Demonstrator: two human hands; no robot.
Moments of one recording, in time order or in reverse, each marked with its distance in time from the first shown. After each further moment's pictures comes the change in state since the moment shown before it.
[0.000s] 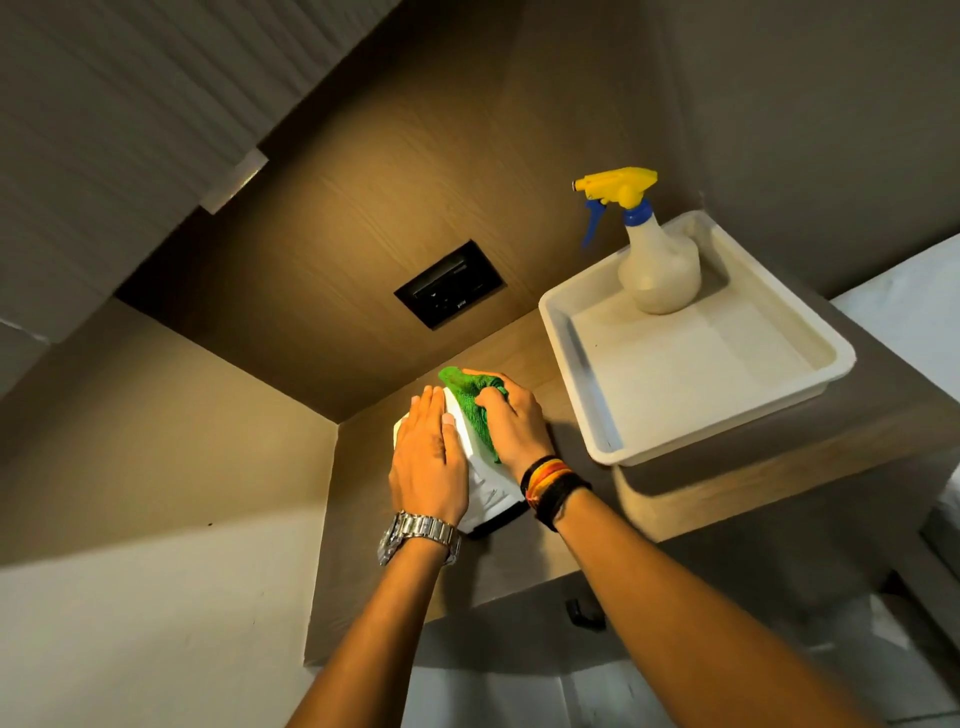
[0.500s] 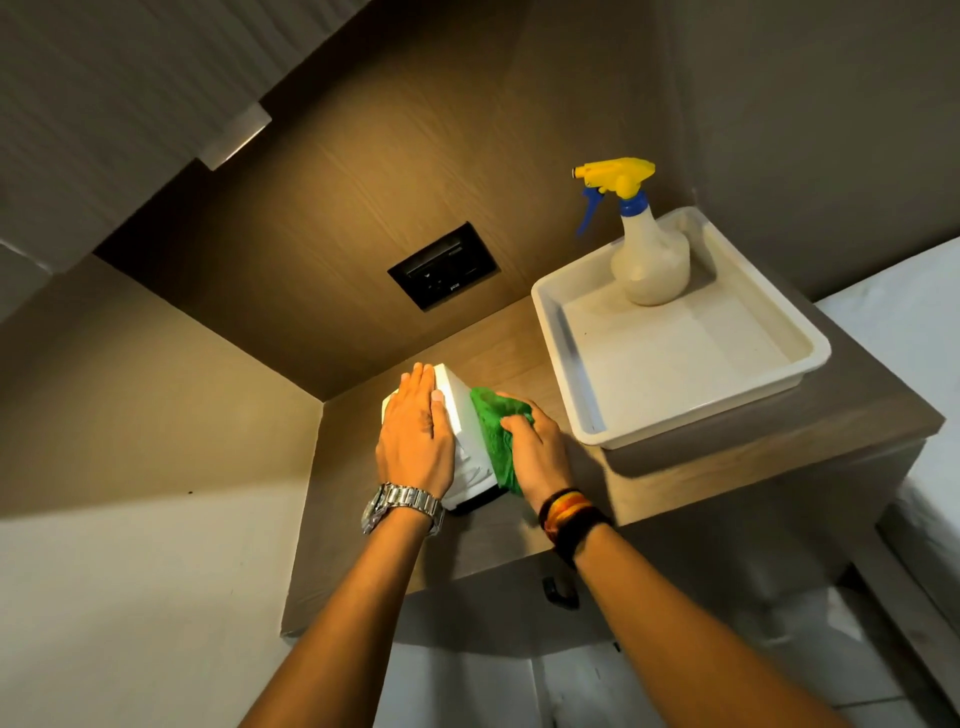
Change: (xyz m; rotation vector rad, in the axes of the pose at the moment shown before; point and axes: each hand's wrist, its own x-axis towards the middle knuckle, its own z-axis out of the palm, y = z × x) left_hand 0.000 -0.001 -0.001 0.017 0.007 0.000; right_hand -0.047 0.026 -0.030 -0.043 0.107 0.116
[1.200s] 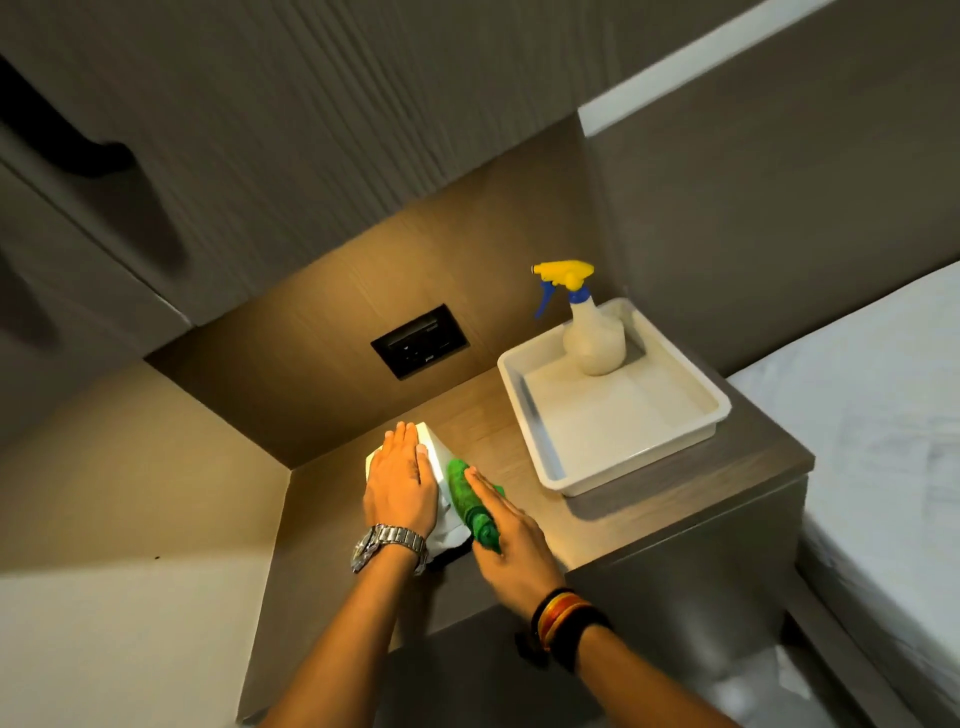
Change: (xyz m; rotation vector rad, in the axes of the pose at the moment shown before) left_hand 0.003 0.001 -0.007 0.022 -0.064 0.065; right_hand -0.070 -0.003 -0.017 -0.614 -0.182 -0.376
